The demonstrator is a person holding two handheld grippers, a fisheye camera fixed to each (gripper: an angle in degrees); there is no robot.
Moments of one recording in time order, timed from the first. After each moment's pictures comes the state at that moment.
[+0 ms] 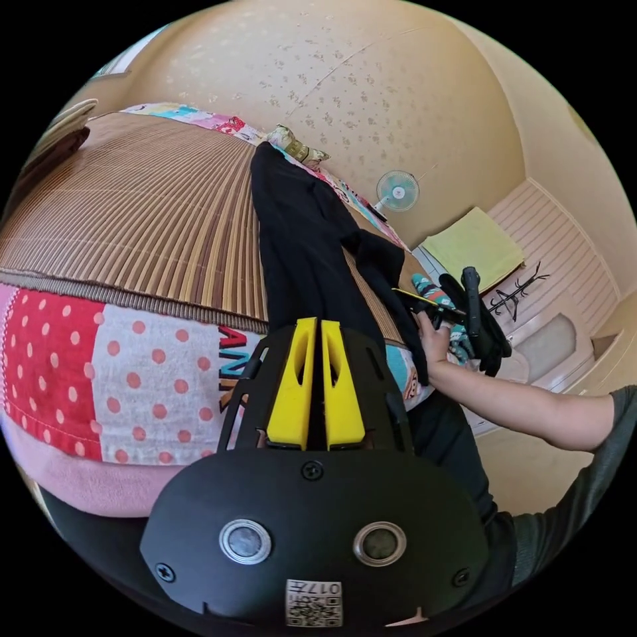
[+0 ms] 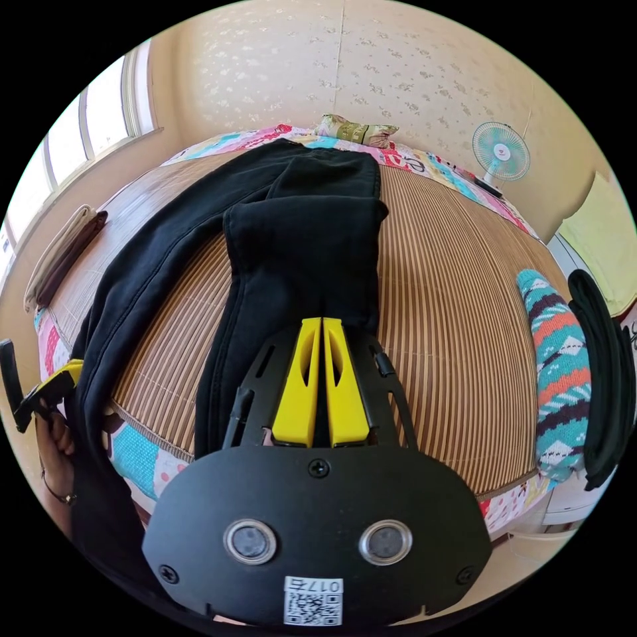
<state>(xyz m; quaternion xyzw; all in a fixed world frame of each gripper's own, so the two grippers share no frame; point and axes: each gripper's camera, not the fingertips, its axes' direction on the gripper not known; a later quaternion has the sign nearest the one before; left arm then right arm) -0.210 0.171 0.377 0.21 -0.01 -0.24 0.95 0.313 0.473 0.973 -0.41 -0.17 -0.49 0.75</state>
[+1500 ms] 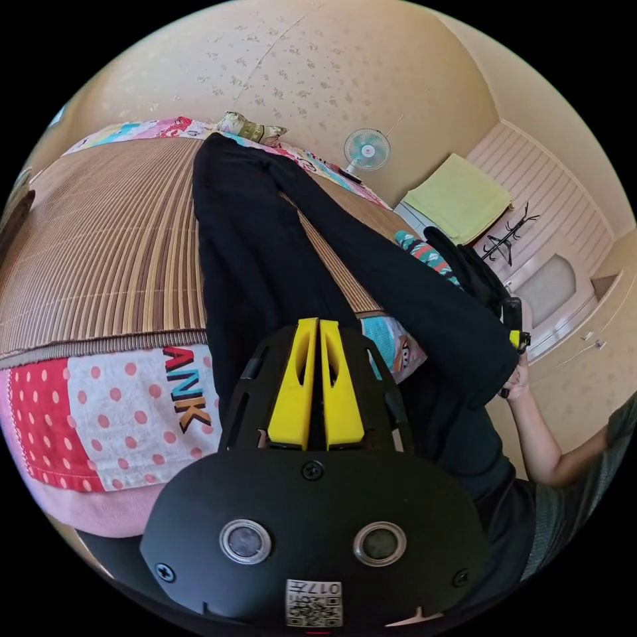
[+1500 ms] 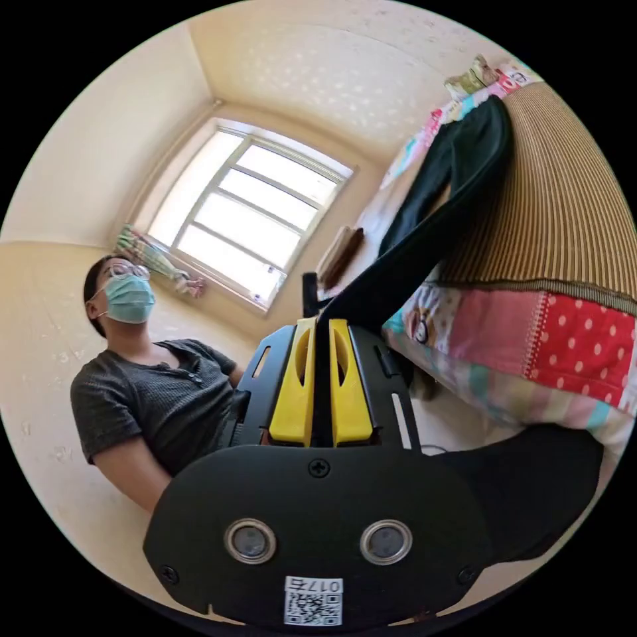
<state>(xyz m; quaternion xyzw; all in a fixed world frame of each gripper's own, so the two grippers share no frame) -0.193 0.140 0.438 0.16 0.03 -0.16 0.97 0.504 0.153 1.025 -0.60 -0.62 -0.11 0.49</state>
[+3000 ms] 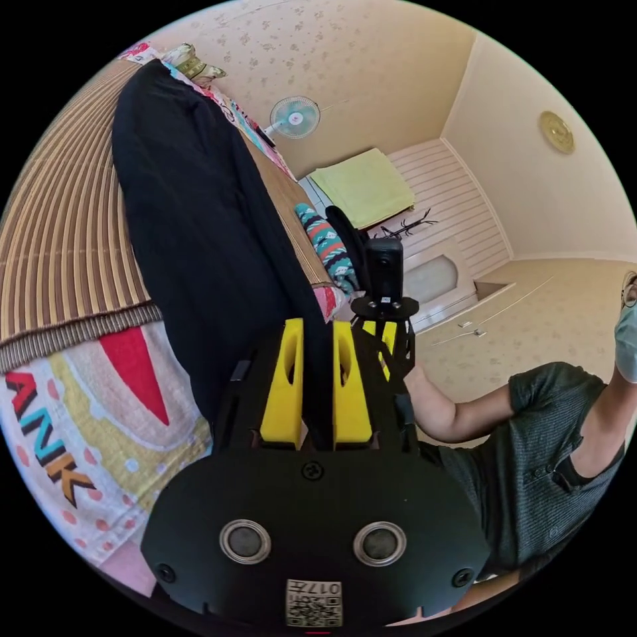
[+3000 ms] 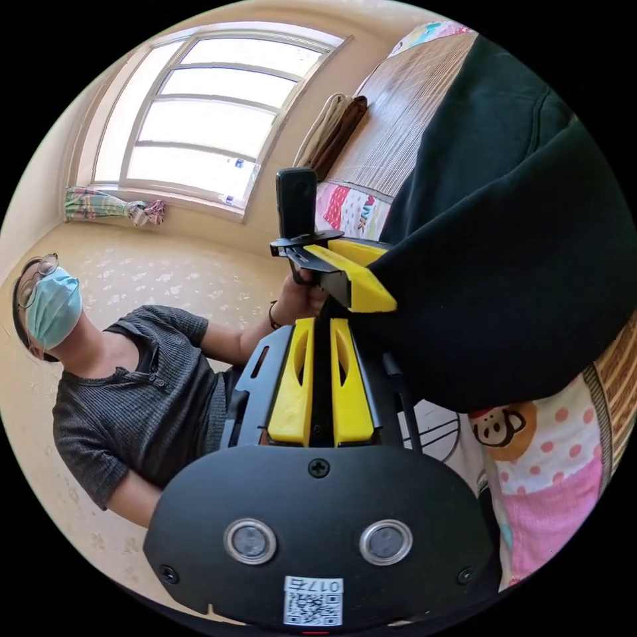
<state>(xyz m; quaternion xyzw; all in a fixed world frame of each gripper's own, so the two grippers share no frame) -0.275 0.107 0.429 0.13 0.31 -0.09 0.94 0.276 0.313 1.097 -0.76 -0.52 -0.28 0.28</state>
